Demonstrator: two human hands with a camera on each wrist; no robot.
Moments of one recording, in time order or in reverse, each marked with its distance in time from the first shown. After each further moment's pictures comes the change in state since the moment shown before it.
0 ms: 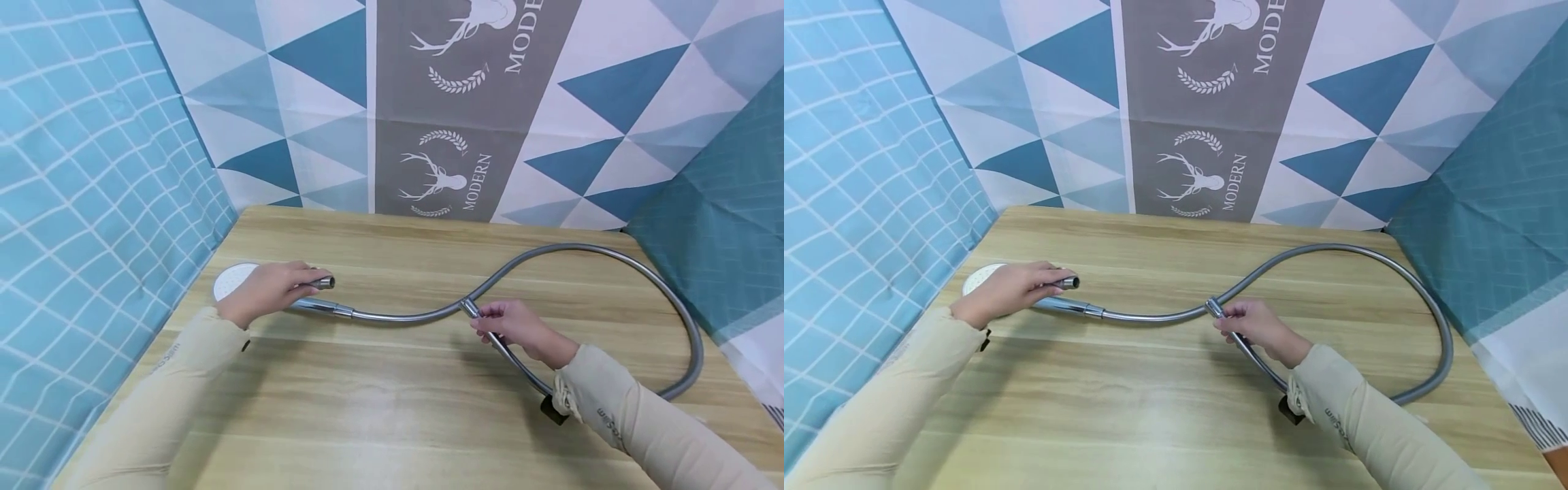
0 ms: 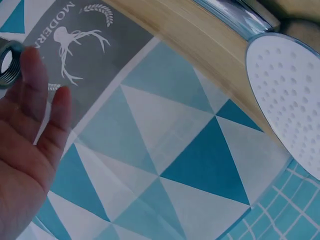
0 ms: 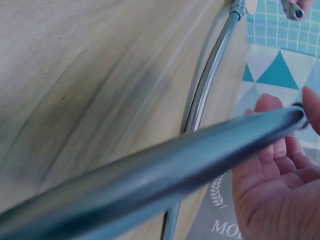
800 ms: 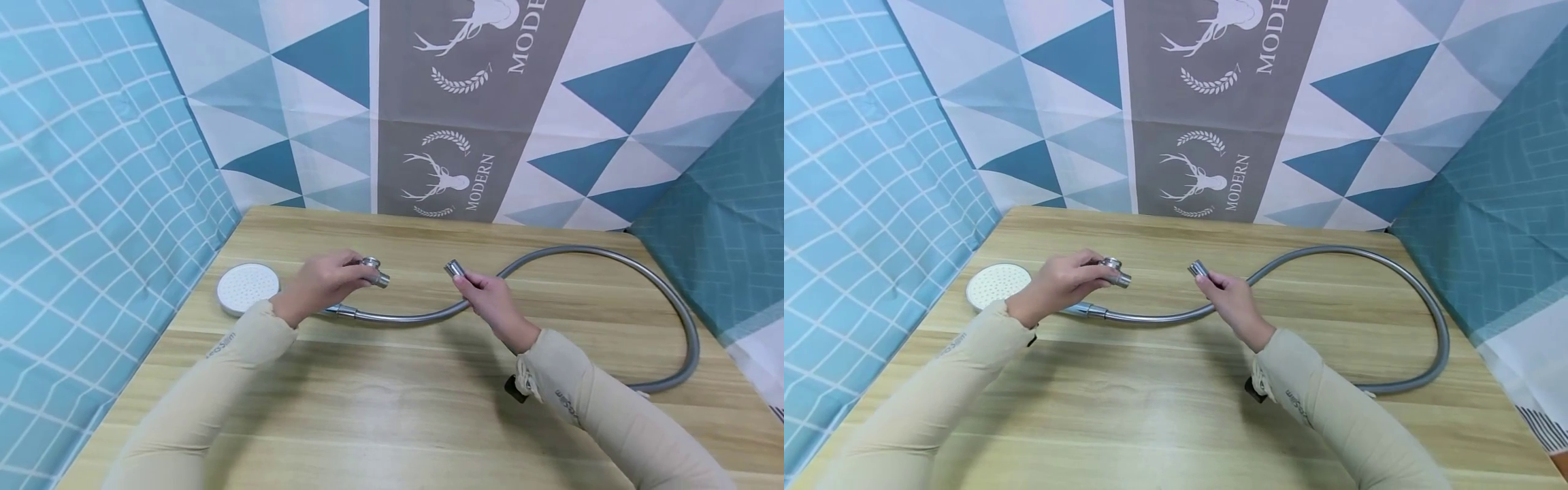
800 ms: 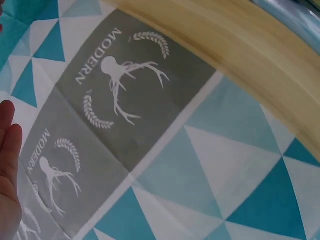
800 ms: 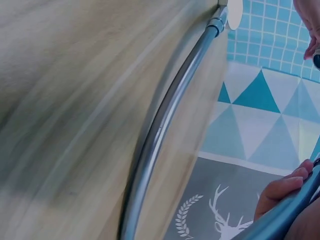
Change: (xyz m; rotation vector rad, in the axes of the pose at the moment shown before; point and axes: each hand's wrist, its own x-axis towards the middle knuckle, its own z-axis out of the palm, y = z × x) left_hand 0.053 0.039 0.021 -0.054 0.531 0.449; right_hand 0.026 -0.027 0.028 0.159 0.268 -0.199
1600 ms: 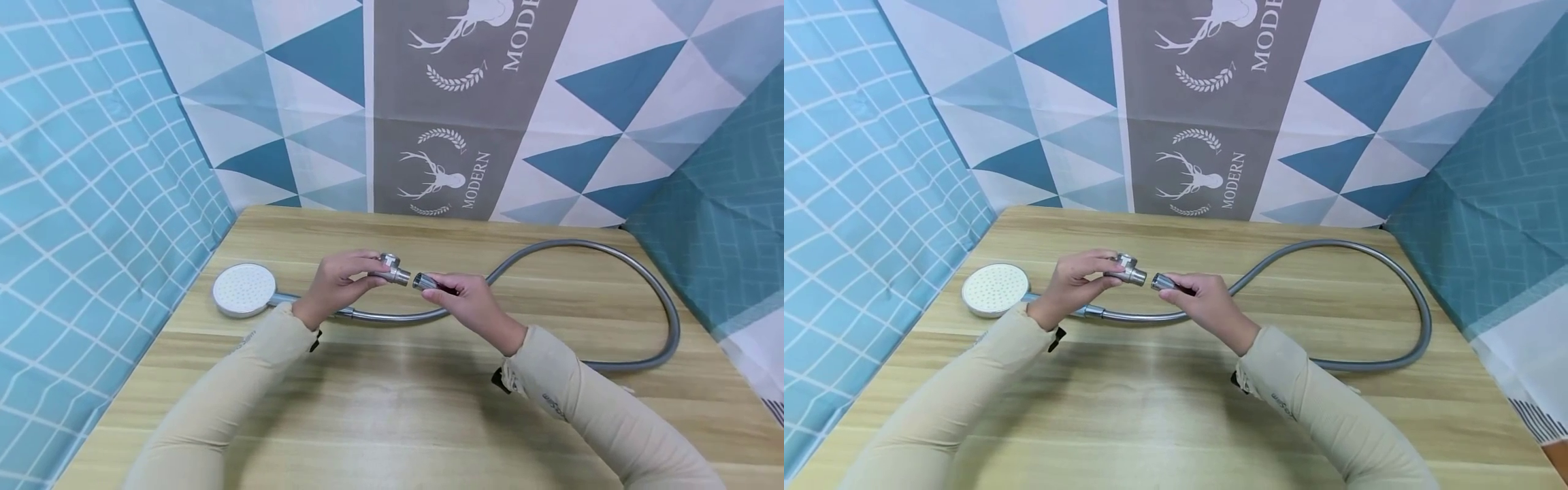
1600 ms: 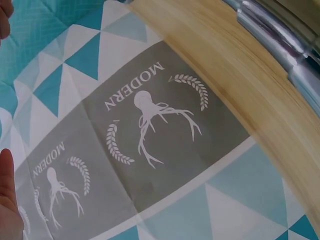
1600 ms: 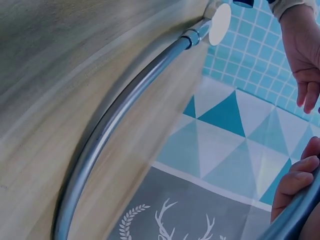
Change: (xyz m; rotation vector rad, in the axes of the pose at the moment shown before) left_hand 0.019 0.016 0.024 -0.465 0.274 -0.112; right_hand -0.015 -0.022 0.021 -0.183 -0.110 -0.471
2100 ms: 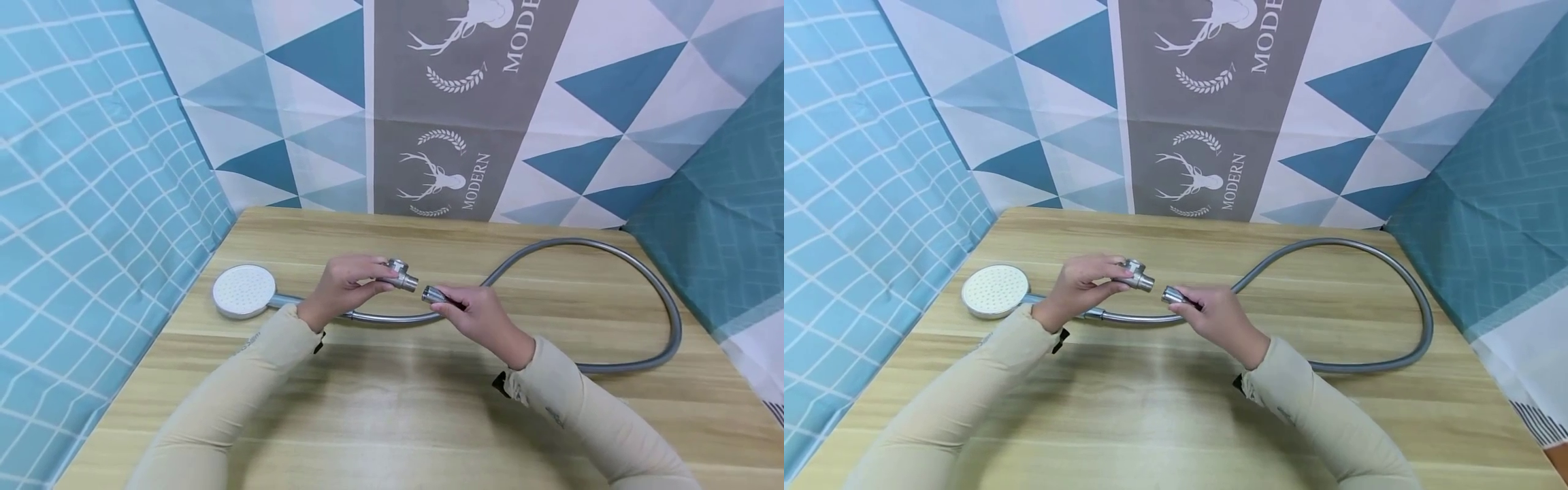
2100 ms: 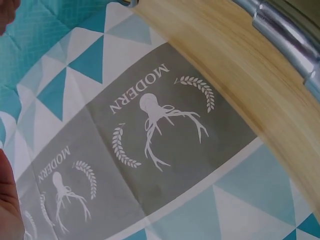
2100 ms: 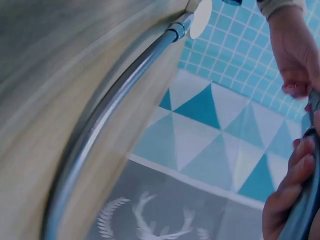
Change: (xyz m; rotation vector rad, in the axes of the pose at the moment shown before) left_hand 0.004 -0.003 0.007 0.035 -0.032 0.065; right_hand -0.012 0.019 -0.004 -0.244 0.031 -0.352
